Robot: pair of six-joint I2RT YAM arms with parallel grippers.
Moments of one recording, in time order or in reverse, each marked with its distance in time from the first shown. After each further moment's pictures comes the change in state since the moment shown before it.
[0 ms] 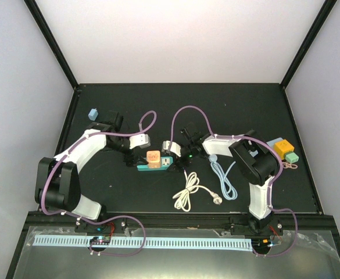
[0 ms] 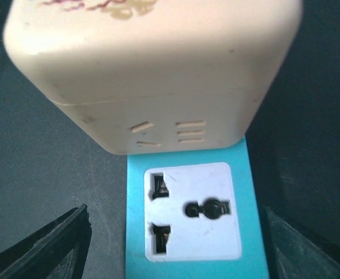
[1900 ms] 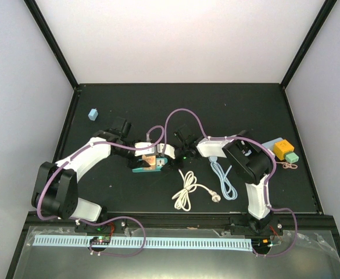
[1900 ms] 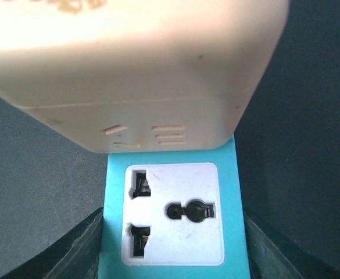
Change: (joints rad) left arm -0.104 -0.061 -0.106 0.135 -0.166 -0.020; right arm 0.050 0.050 0.025 0.091 0.043 -0.026
